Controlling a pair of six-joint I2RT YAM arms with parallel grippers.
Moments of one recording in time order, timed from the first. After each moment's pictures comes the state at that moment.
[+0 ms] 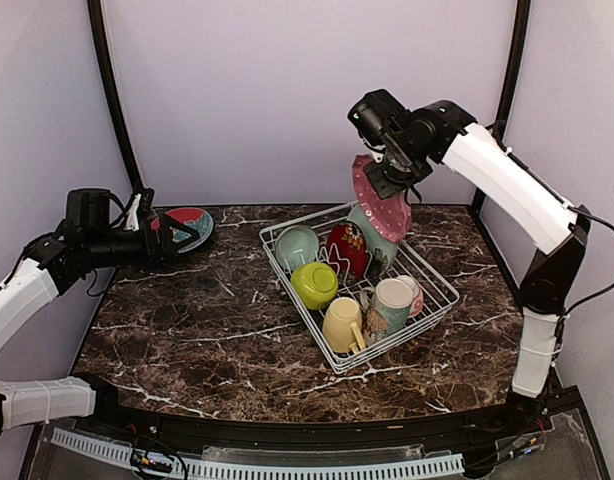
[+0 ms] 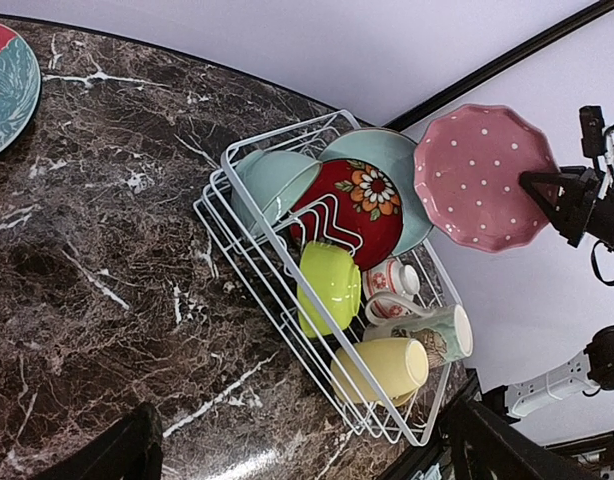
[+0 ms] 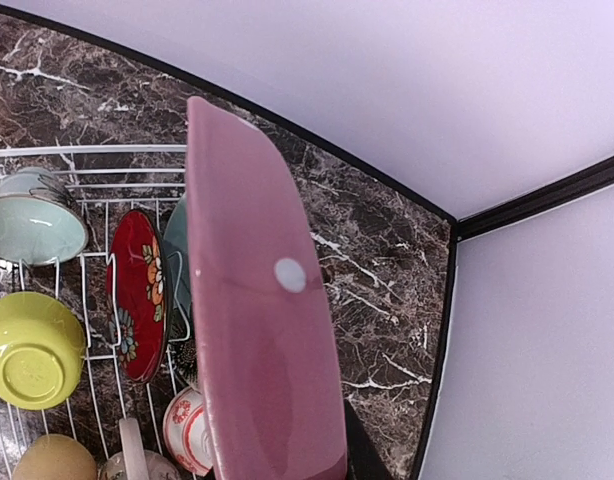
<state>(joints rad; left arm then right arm) -0.26 0.93 0.86 -0.44 0.52 -0.59 0.81 1.94 2.27 -1.32 0.66 0.14</state>
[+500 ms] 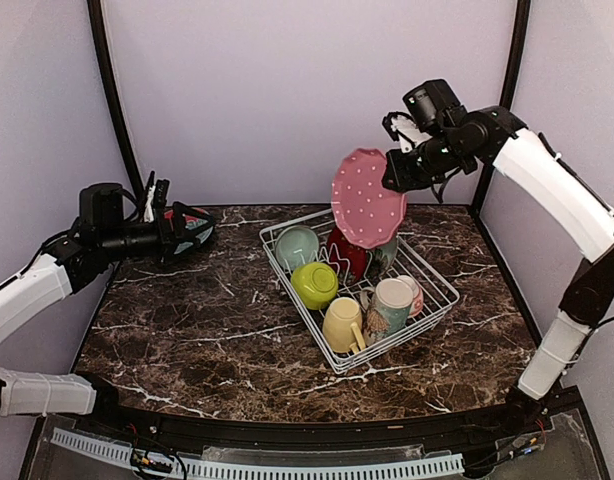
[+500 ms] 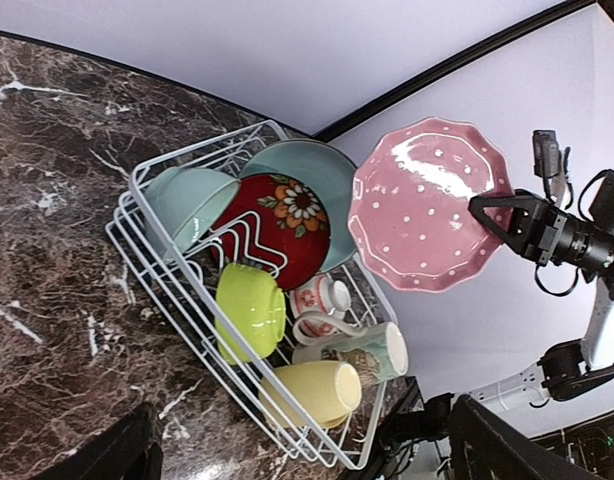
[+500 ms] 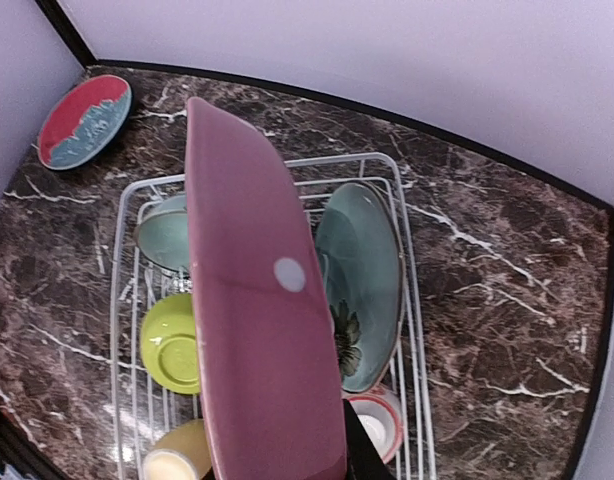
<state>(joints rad) -0.32 1.02 0.84 -0.19 0.58 -0.75 0.68 1.69 2.00 -1.09 0.17 0.23</state>
